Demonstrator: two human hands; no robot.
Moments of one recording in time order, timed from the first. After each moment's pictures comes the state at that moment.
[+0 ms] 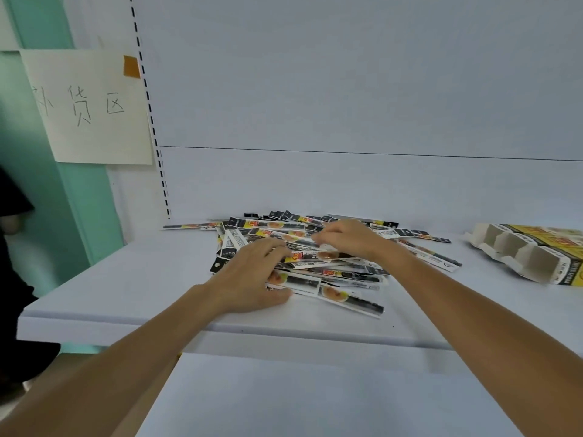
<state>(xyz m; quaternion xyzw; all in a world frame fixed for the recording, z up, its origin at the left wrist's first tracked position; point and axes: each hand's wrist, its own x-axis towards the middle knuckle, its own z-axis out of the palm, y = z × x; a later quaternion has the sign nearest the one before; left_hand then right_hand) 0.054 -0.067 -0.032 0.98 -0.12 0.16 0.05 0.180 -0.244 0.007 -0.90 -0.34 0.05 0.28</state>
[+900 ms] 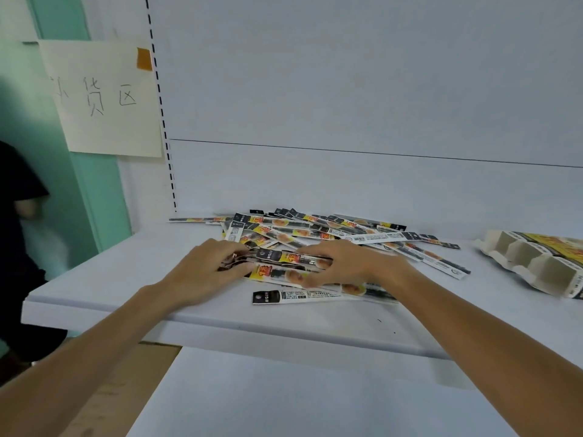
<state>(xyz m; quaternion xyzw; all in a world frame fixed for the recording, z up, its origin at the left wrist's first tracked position) 0.027 -0.020 -0.033 0.97 0.03 0.15 0.21 0.157 -0.246 -0.003 -0.87 -0.45 0.11 0.15</state>
